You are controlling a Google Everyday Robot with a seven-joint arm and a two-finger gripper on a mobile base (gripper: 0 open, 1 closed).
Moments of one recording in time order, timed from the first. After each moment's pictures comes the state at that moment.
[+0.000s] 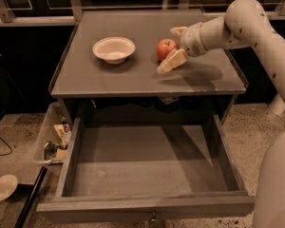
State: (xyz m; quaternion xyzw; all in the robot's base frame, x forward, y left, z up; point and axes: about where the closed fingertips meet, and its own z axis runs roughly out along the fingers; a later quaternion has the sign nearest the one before) arm 0.753 -0.106 0.865 -0.54 0.68 0.17 0.46
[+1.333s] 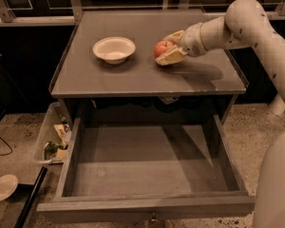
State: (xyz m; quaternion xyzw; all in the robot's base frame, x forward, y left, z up) arm 0.753 -0.106 0.865 -0.54 0.68 0.17 0.46
